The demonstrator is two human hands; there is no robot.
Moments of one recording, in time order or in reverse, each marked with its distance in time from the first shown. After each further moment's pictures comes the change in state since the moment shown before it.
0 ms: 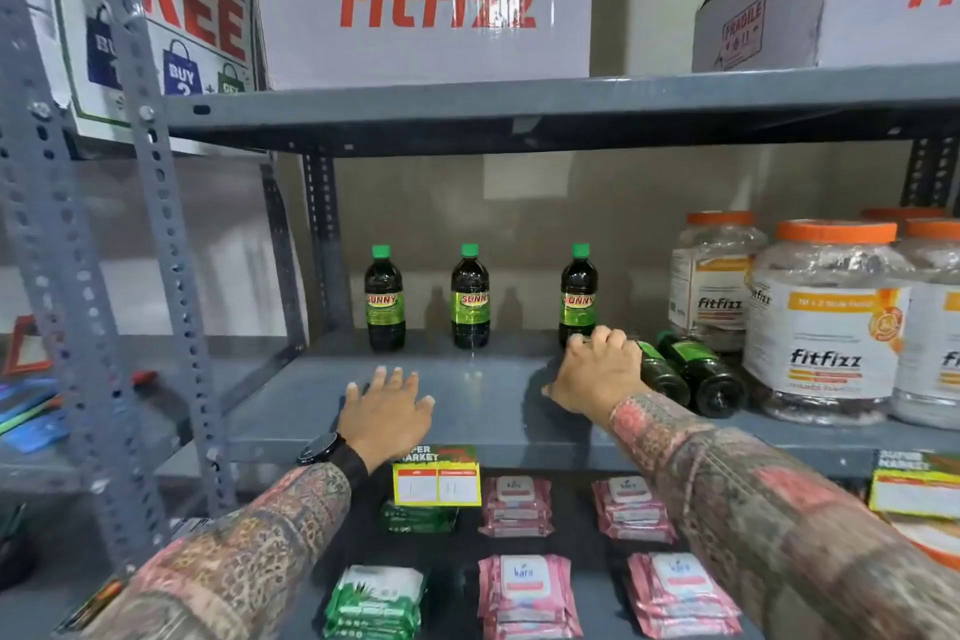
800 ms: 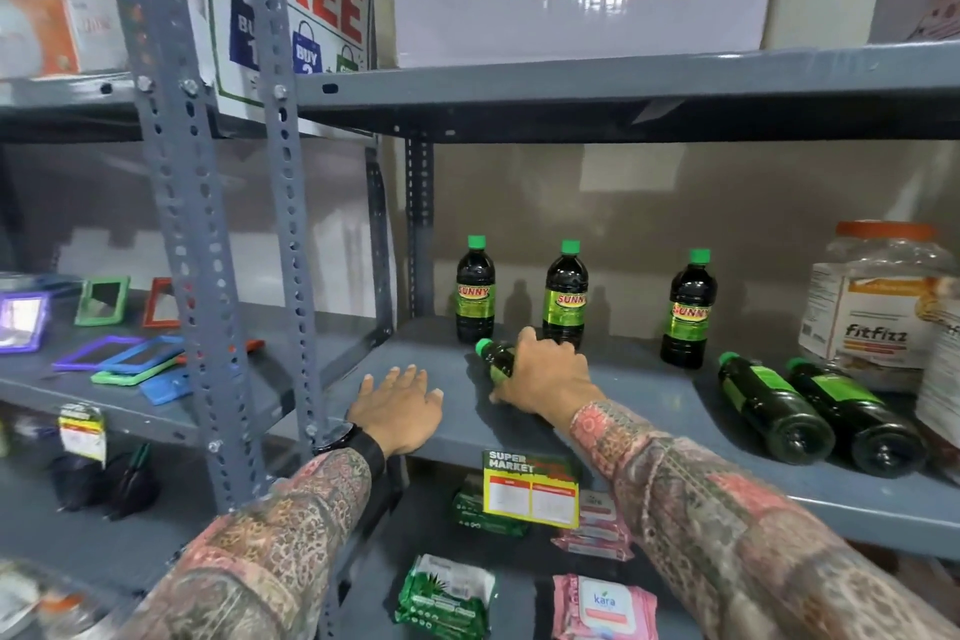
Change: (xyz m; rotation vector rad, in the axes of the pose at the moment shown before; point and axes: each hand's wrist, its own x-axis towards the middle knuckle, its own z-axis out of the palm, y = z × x) left_hand 0.015 -0.103 -0.003 0.001 -0.063 -0.175; right_hand 0.025 -0.163 -0.001 0.437 -0.102 -0.322
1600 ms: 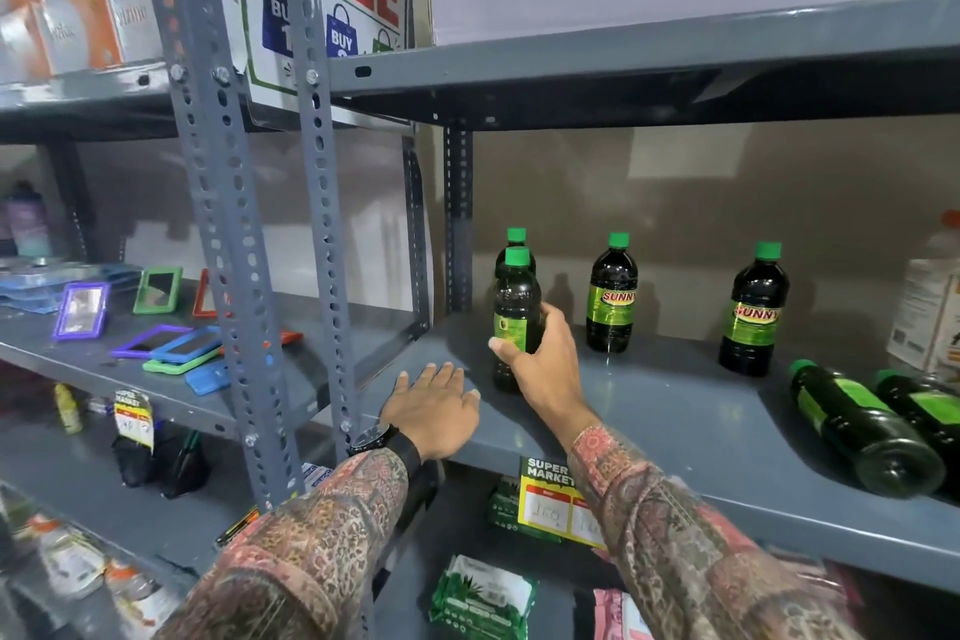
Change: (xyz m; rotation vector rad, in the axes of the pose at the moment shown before) left_hand -0.003 0.004 -0.001 0.045 0.009 0.007; right_hand 0.037 -0.025 0.056 0.981 0.262 -0.103
